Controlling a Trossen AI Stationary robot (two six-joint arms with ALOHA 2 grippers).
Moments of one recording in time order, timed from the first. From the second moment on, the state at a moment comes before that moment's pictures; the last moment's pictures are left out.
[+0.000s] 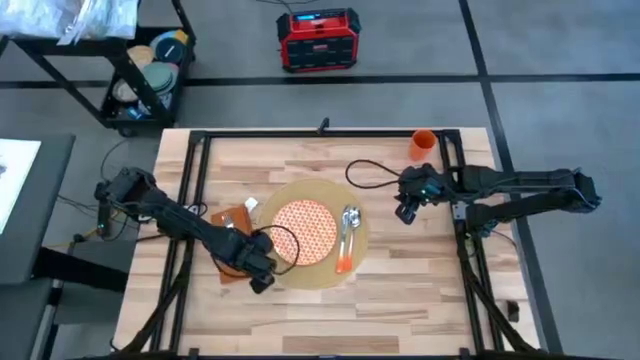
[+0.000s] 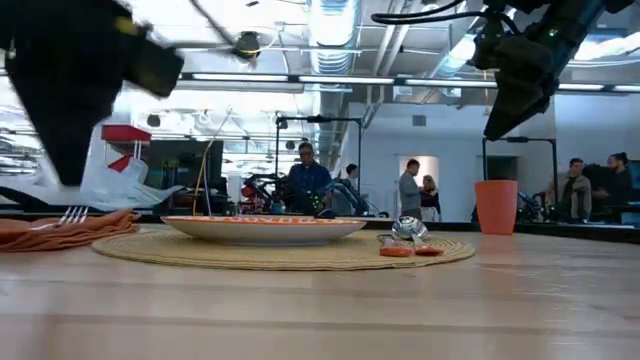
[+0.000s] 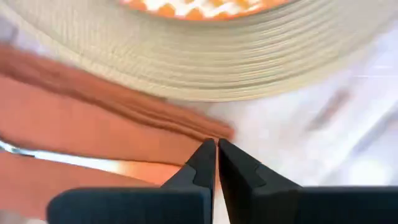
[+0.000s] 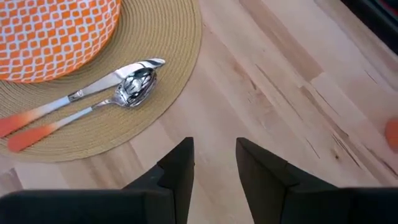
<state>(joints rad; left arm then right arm) -0.48 1.55 1.05 -1.02 -0.15 -1.14 -0.10 0.98 0.78 -0.79 0.26 0.41</state>
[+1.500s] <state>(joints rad) -0.15 1.20 0.68 -0.98 -0.42 -1.49 -0.10 0.98 0.78 -0.78 0.29 0.43</state>
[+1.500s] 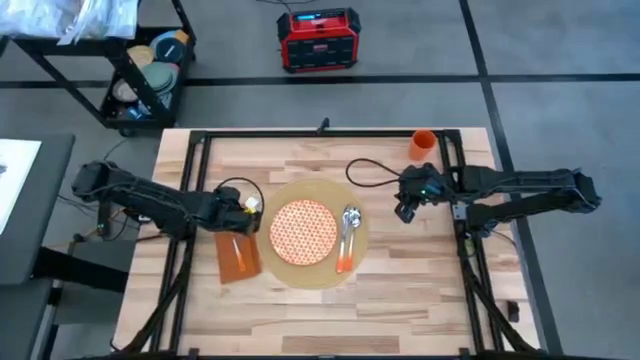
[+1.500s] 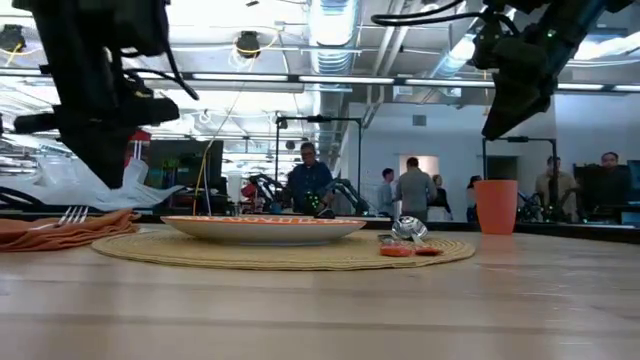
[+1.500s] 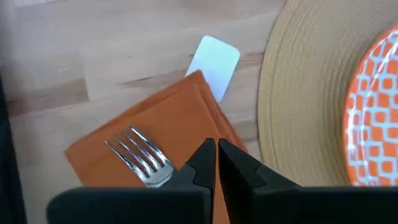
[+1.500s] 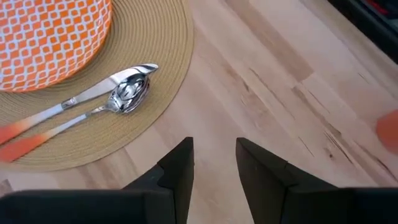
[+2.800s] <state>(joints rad) -0.01 1.43 0.84 -1.01 -0.26 -1.08 -0.10 0.98 0.78 -0.81 0.29 0.41</state>
